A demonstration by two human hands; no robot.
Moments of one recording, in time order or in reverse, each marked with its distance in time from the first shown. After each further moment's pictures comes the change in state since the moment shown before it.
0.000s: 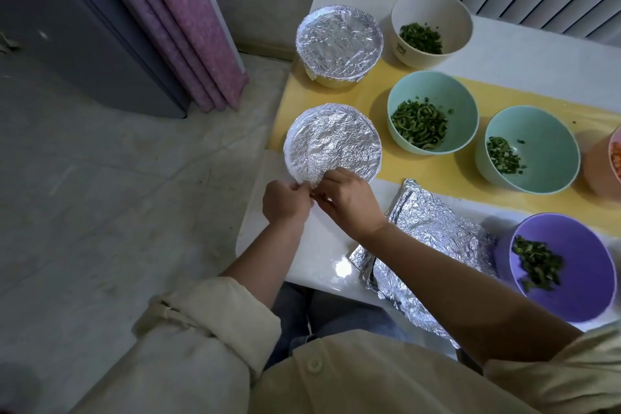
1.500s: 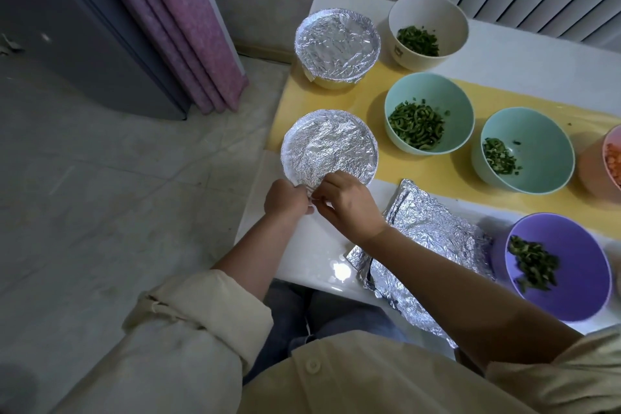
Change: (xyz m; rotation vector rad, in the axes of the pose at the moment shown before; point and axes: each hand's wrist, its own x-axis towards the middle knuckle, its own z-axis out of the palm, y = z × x) left_hand 0.005 0.004 -0.002 0.074 -0.199 -0.015; right_hand -0.009 0.001 -0.002 0.040 -0.031 -0.012
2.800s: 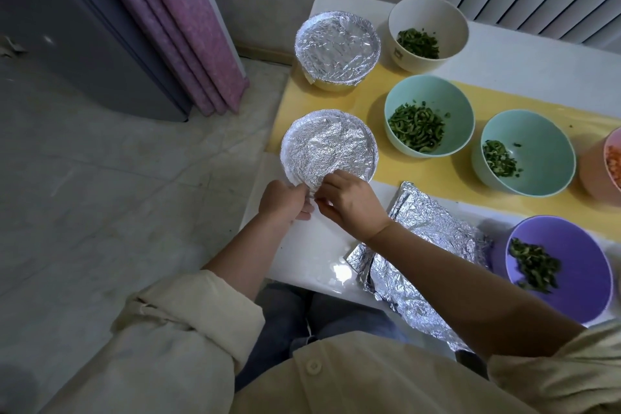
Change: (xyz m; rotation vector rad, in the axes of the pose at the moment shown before) left_hand -0.005 0.007 -0.009 0.005 -0.038 -0.072; right_hand 0.004 0.012 -0.004 -0.030 0.017 -0.144
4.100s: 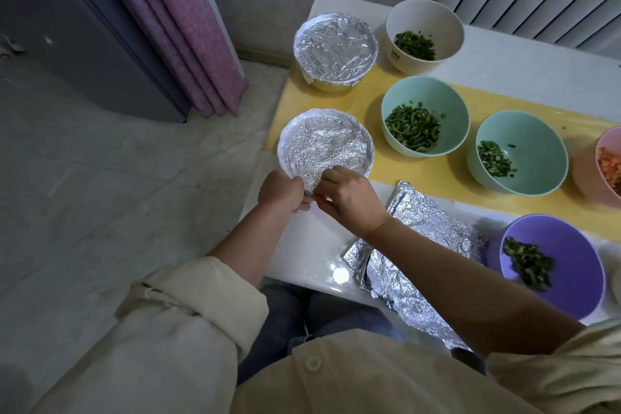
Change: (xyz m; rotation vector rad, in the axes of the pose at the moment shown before) left_hand -0.005 0.013 0.001 0.009 0.012 0.048; right_hand 0.003 -0.003 -0.007 -0.032 0.021 -0.007
